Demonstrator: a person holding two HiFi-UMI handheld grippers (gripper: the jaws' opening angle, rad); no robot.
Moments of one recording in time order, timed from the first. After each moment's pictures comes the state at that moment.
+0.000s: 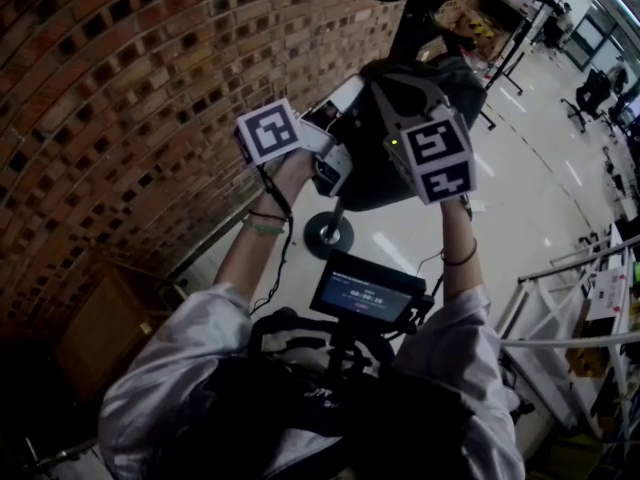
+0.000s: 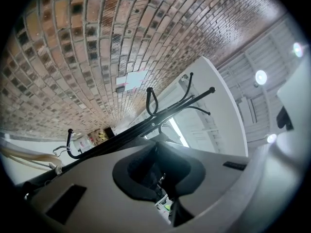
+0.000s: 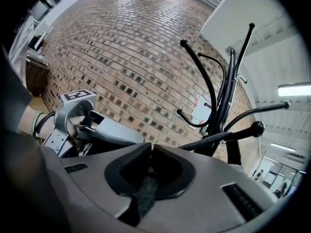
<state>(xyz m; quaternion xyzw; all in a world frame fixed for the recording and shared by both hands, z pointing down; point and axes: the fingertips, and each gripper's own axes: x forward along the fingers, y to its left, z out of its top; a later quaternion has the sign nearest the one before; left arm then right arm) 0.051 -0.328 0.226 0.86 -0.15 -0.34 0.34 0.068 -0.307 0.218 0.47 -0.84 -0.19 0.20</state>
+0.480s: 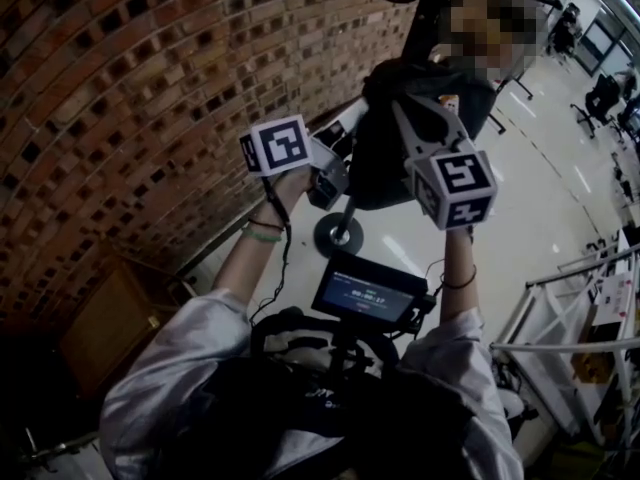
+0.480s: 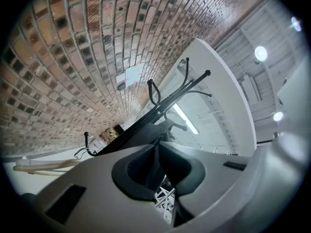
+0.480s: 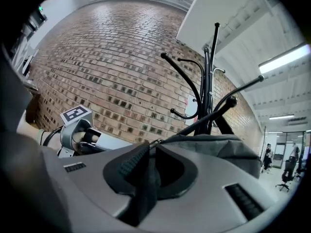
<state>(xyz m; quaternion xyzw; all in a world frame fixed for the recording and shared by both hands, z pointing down) 0.046 -0.315 0.272 0.89 -0.21 -0.24 0.33 0.086 -0.279 0.233 0.49 -0.86 -0.12 0.10</state>
